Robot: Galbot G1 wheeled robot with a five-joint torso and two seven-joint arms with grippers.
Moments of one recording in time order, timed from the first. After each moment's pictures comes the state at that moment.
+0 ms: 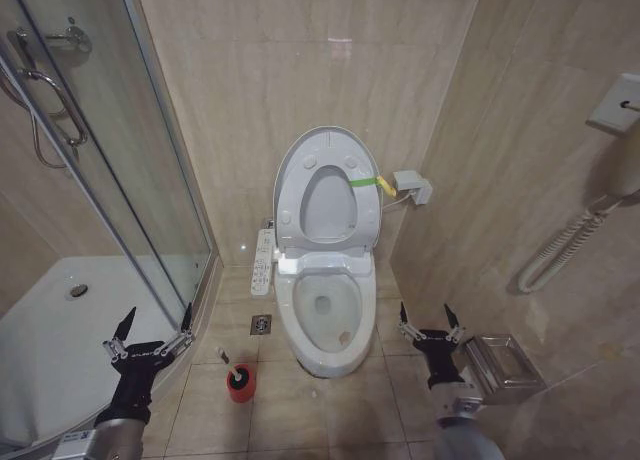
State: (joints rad) left arm 1.77 -1.30 -0.69 -2.31 -0.28 -0.10 -0.15; right arm -1.52 1.47 0.57 1.96 0.03 0.15 0.16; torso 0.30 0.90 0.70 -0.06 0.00
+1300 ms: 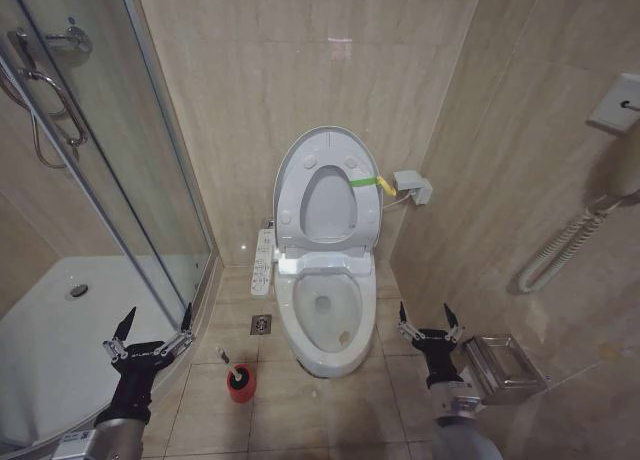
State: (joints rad) left arm 1.77 -1.30 -0.69 -2.31 -0.28 -0.10 -0.15; right arm -1.52 1.47 0.57 1.96 0.02 0.15 0.17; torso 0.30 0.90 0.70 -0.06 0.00
